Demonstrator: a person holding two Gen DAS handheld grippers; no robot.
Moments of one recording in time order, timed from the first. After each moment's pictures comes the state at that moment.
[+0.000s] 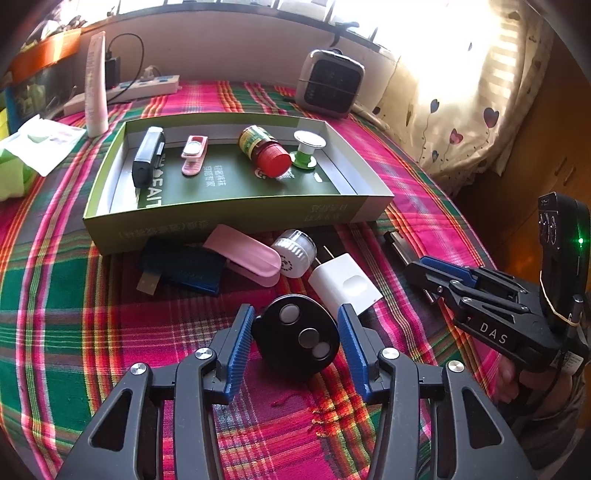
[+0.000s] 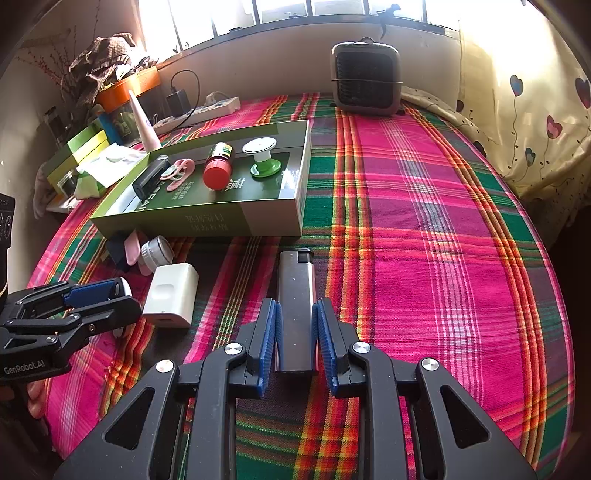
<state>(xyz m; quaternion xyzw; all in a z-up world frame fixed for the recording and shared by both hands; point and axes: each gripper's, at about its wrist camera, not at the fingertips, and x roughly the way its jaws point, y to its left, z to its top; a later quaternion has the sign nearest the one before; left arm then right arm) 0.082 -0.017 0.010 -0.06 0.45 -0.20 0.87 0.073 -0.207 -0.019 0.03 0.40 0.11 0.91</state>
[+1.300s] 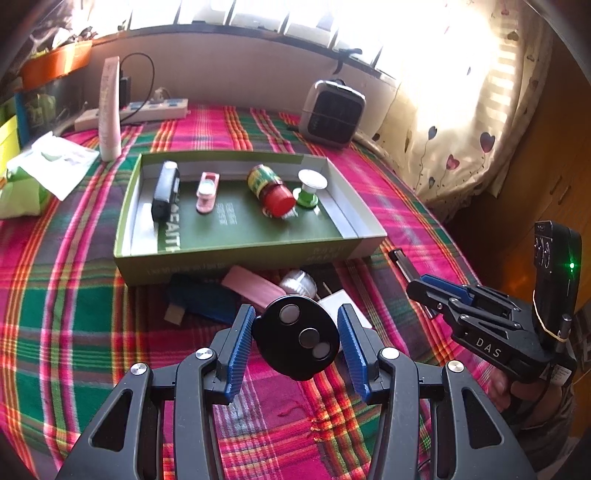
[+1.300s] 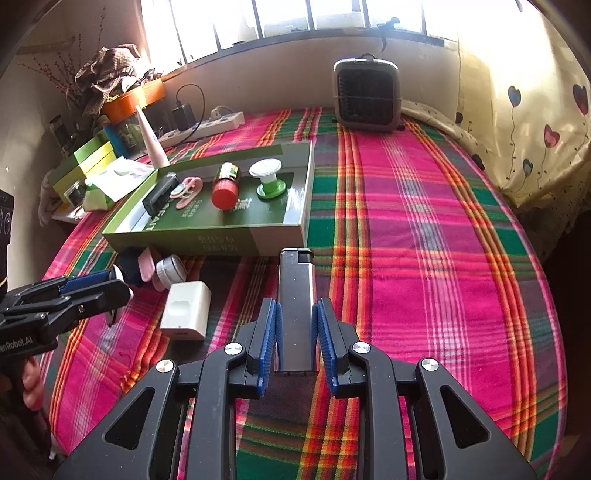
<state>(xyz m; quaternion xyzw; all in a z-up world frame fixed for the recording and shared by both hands) 0.085 -0.003 0.040 -0.07 0.42 -0.19 0.88 0.068 -0.209 0.000 0.03 0.38 0.11 0.92</state>
